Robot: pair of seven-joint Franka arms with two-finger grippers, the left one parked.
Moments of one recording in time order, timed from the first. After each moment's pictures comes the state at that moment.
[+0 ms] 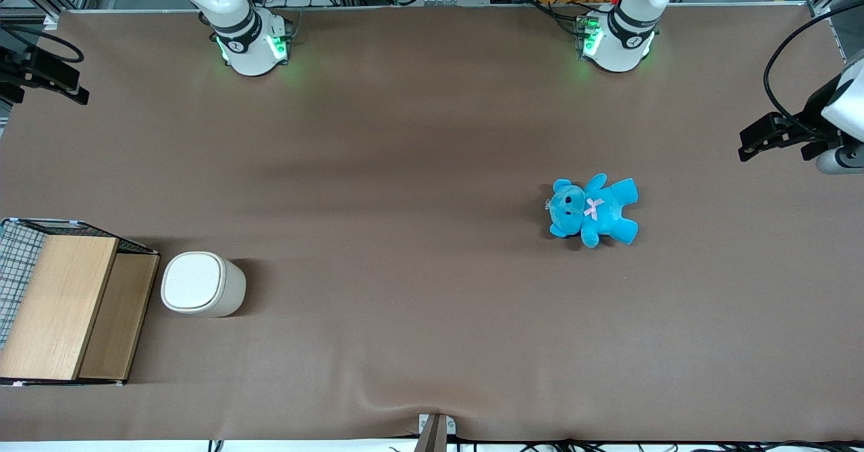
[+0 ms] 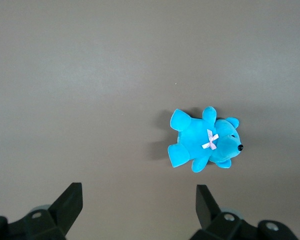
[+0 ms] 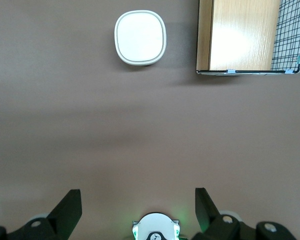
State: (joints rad) arm 0.03 0.02 -0.04 -1.34 0.01 1.24 0.03
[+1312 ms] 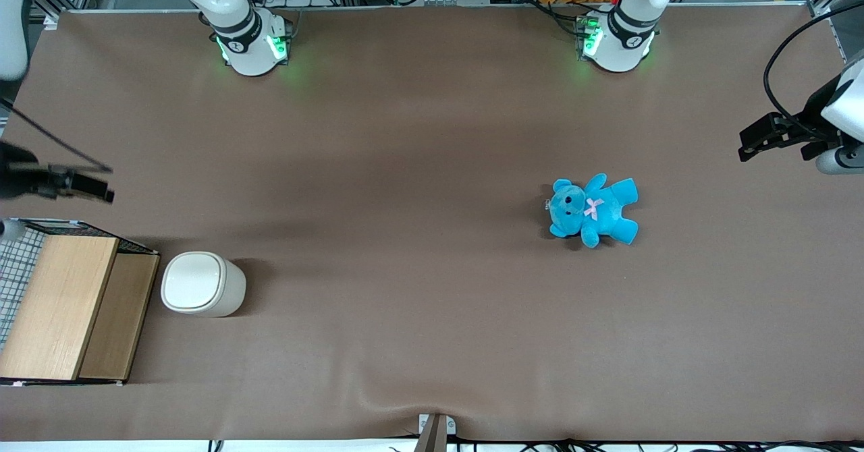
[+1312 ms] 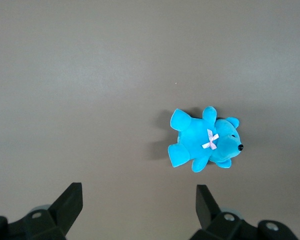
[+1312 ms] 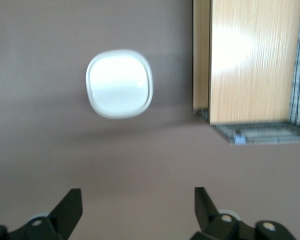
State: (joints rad) arm -0.04 0.31 -0.04 -1.34 0.01 1.55 0.00
